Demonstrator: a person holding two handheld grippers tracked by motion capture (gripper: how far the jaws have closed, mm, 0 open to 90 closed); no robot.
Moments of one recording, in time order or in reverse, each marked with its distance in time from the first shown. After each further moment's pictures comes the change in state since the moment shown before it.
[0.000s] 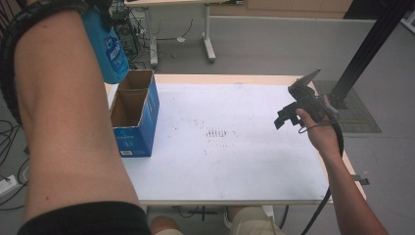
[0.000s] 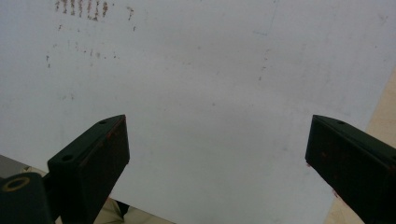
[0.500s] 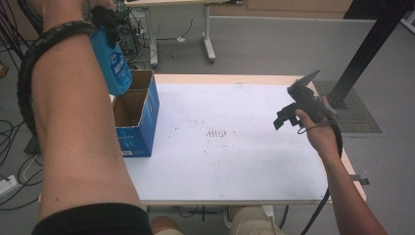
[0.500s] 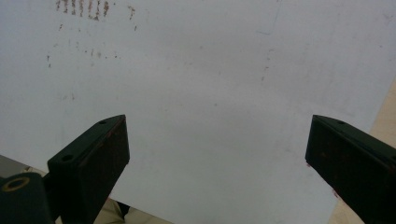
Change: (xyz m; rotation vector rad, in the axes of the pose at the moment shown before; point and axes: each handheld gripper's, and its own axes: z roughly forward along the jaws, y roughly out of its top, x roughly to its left) left arm 0.005 0.001 0.041 0.020 -0.011 0.001; right arm 0.001 -0.001 0.003 -0.003 0.003 0.000
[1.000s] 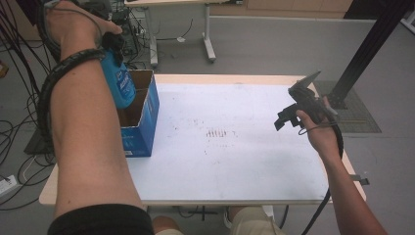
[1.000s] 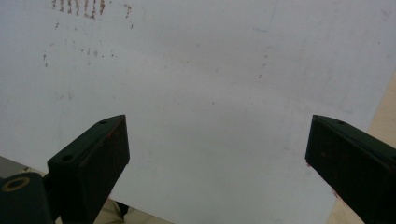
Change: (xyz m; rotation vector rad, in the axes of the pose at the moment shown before) left arm 0.005 -0.002 0.051 0.015 0.001 0.003; right arm -0.003 -0.001 0.000 0.004 -0.001 0.007
